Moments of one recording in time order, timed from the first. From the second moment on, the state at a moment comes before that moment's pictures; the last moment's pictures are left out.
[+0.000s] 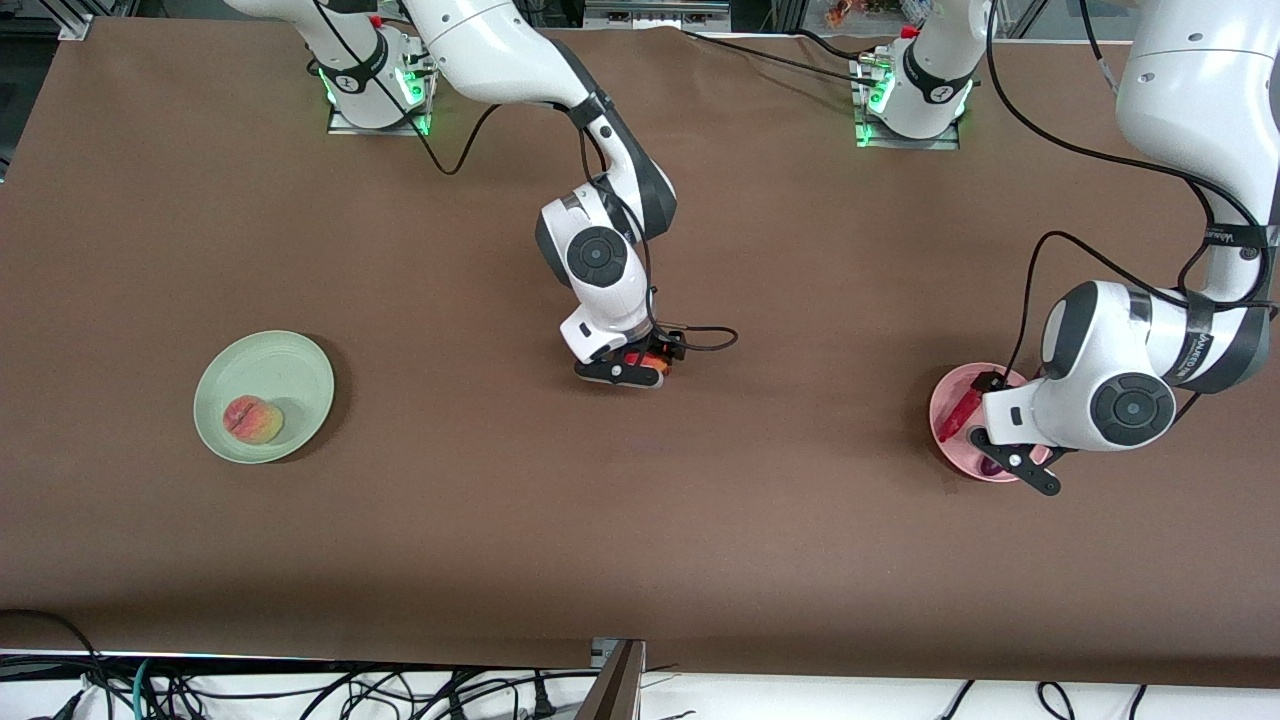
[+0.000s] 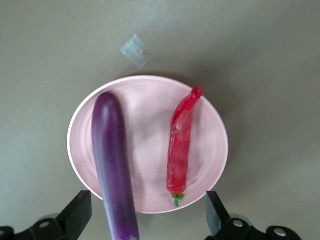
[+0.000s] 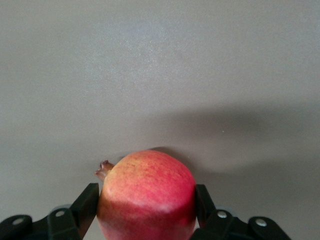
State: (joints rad) left arm 0.17 0.63 -0.26 -1.53 0.36 1.88 0.45; right arm 1.01 0.87 -0.33 -1.40 0.46 2.32 0.68
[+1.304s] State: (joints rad) left arm 0.17 0.18 -0.42 -1.48 0.19 1.59 0.08; right arm 0.55 0.76 -0.72 -1.43 0.45 1.66 -0.20
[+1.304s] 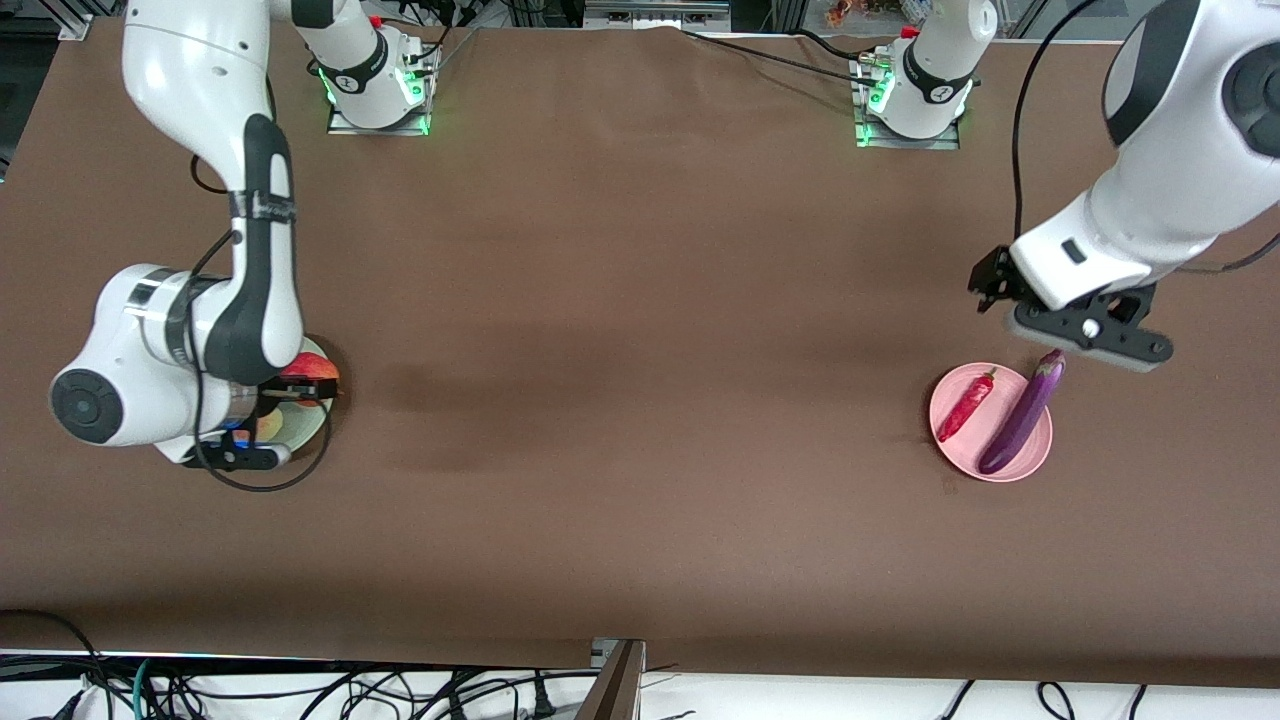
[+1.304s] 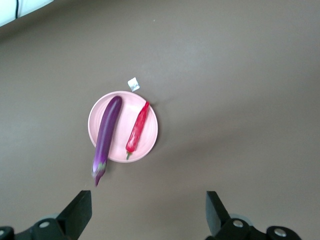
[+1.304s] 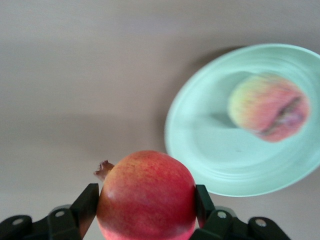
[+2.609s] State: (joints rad) left arm -0.09 -0.07 0.01 -1.81 0.00 1.81 0.03; right arm 0.48 0.80 -0.76 -1.33 0.43 1.54 -0.29
